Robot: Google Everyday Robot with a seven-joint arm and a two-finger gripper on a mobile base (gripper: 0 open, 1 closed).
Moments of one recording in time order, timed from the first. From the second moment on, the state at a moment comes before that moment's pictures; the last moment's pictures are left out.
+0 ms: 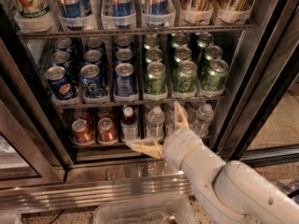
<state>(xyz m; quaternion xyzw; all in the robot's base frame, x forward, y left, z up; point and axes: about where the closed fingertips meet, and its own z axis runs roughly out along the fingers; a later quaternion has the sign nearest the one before) 0.500 -0.023 0.800 -0.30 0.67 0.14 0.67</state>
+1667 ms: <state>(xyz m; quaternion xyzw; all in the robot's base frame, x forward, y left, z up) 0.494 0.012 0.655 -0.25 0.66 0.14 0.69</state>
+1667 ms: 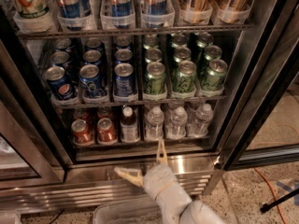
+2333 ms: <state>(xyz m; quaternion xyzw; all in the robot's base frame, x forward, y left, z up) 0.465 0.044 0.625 -0.22 0.67 0.18 0.68</state>
